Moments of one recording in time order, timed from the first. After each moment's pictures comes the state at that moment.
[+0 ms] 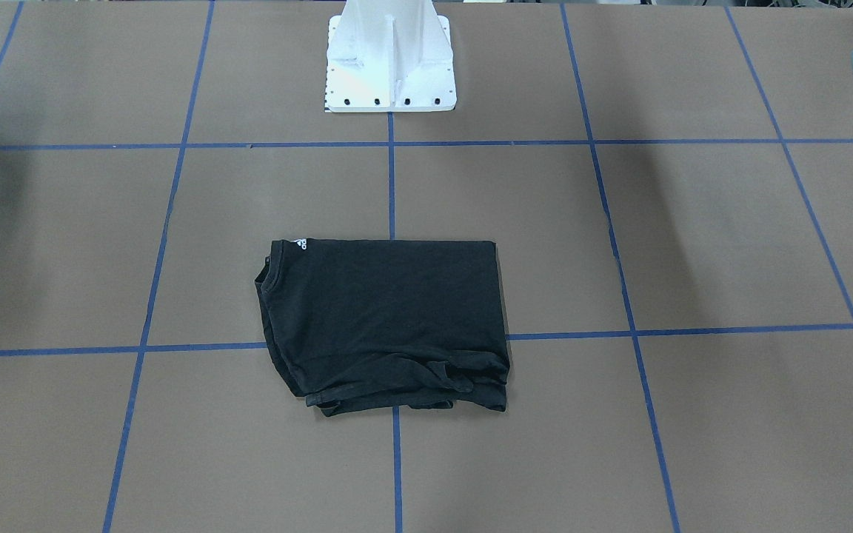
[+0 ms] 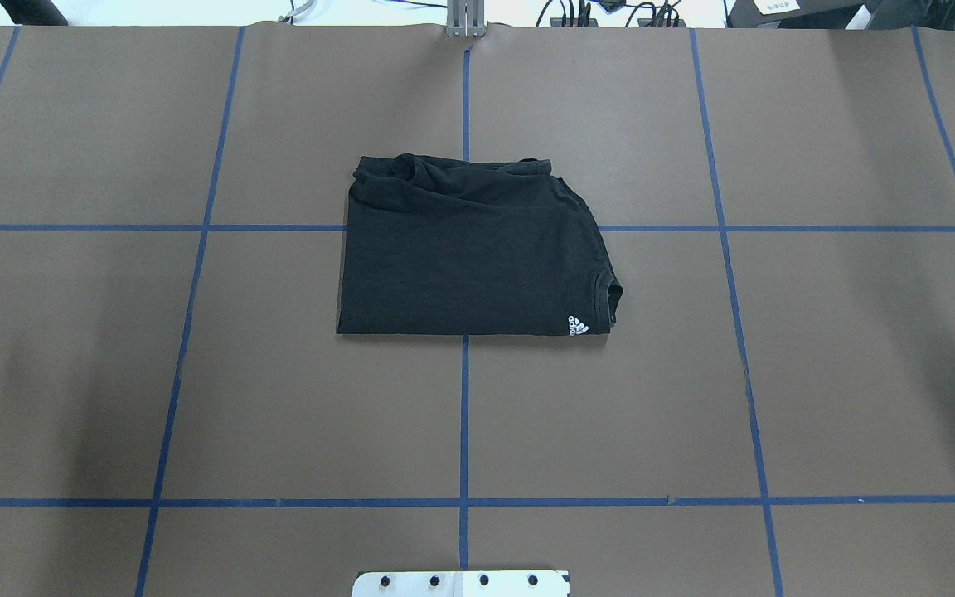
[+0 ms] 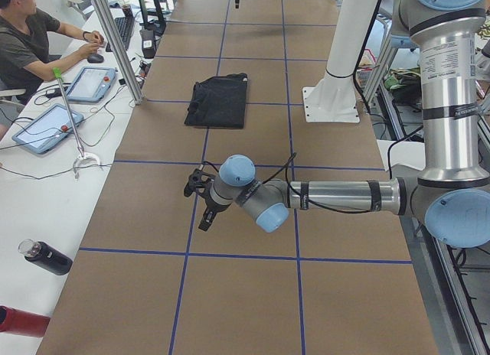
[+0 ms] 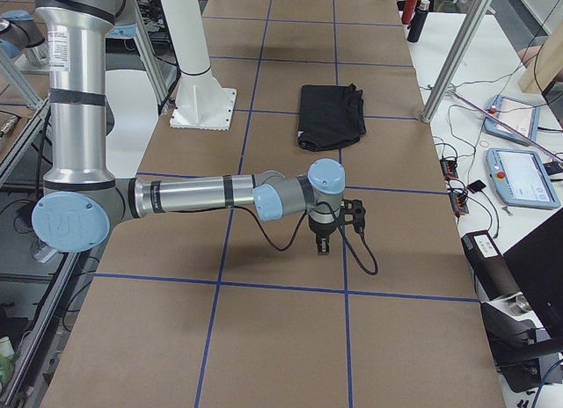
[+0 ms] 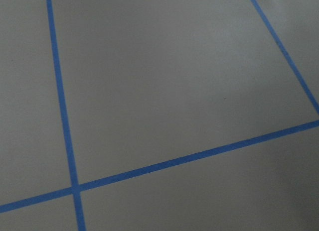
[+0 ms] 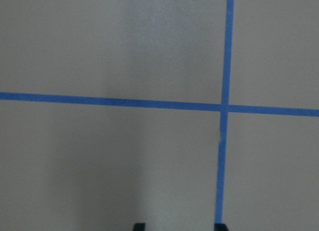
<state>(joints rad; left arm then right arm) -1.38 -1.41 -1.64 -2.33 -2.25 -0.28 1.39 -1.63 1.70 -1.40 2.28 0.24</state>
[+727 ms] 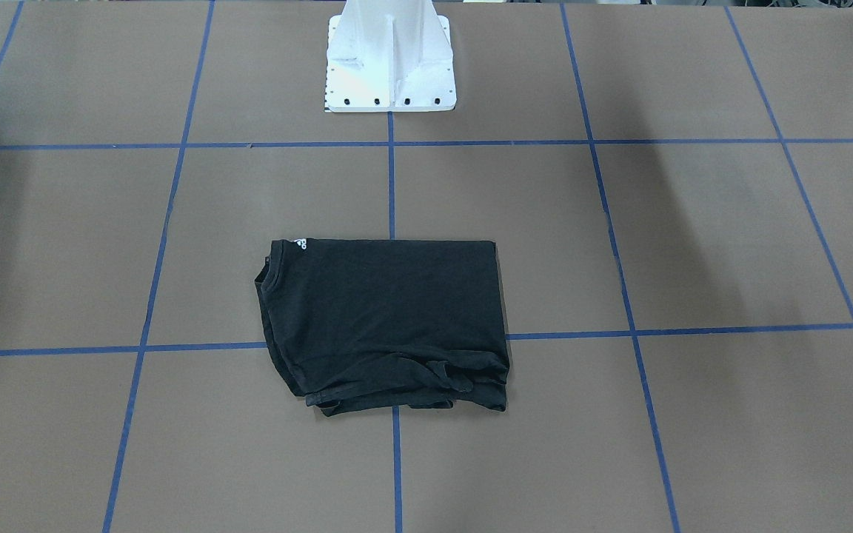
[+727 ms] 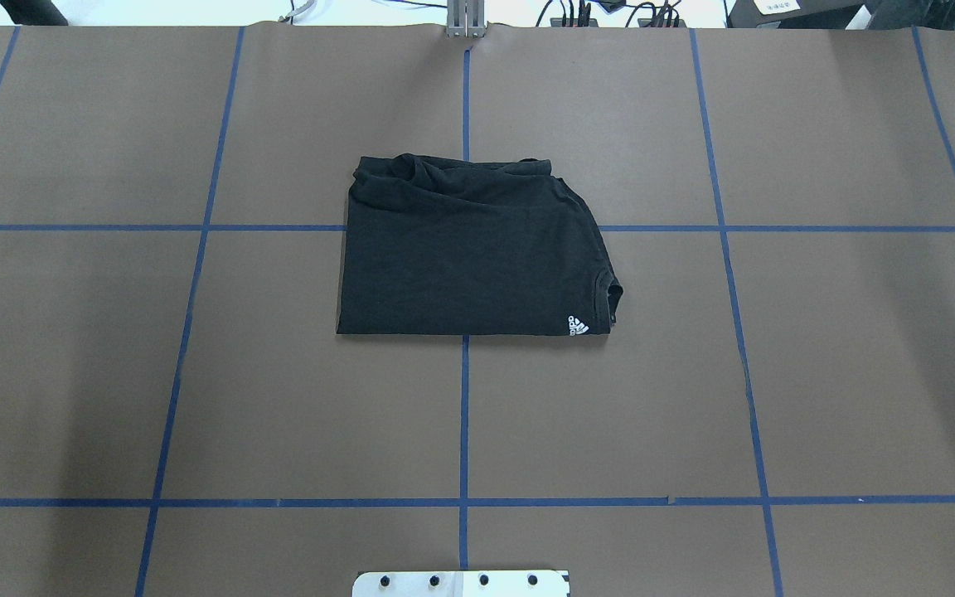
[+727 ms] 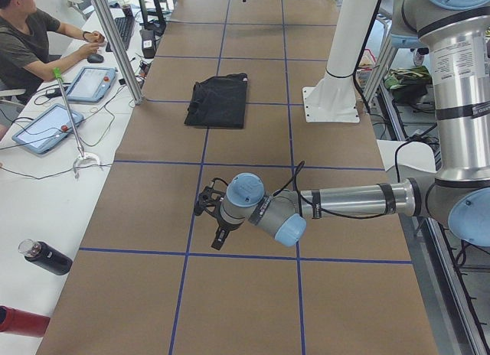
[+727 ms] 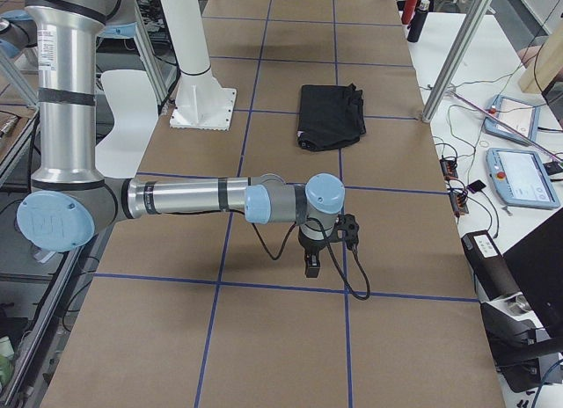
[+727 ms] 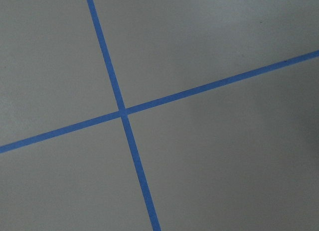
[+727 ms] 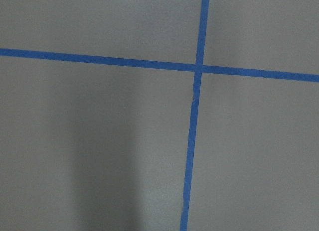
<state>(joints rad) -1.44 -1.36 -1.66 -2.18 -2.37 -0.17 1.47 -1.62 1.72 -1.65 2.34 0.02</state>
